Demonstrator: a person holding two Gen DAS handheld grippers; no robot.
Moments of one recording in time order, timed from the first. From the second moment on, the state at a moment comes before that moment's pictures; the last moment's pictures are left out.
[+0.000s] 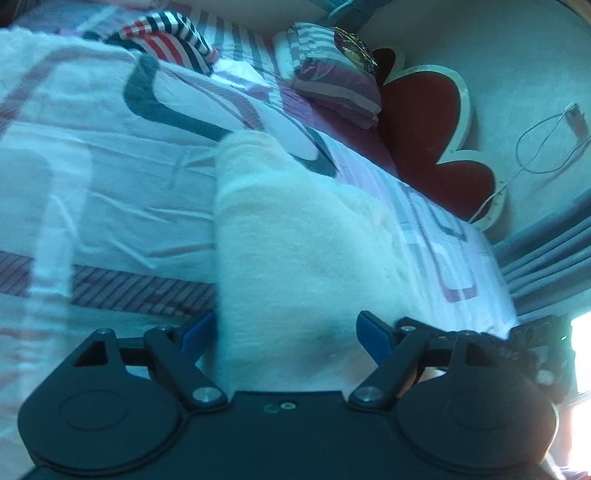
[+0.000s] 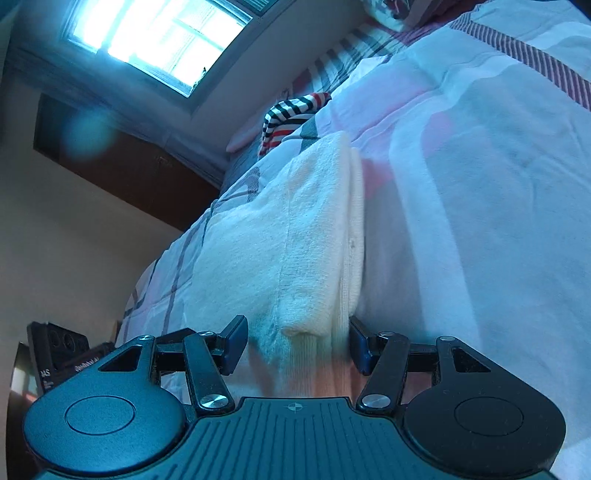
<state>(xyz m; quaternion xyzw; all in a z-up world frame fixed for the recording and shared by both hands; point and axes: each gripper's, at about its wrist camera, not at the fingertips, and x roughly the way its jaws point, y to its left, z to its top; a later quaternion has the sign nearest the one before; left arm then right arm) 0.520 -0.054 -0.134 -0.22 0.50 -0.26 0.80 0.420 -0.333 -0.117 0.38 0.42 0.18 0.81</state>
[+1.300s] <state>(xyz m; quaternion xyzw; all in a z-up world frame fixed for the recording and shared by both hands) 0.421 0.139 -0.059 -0.07 0.46 -0.17 0.87 0.370 -0.004 -0.060 0.16 0.40 0.23 0.87</state>
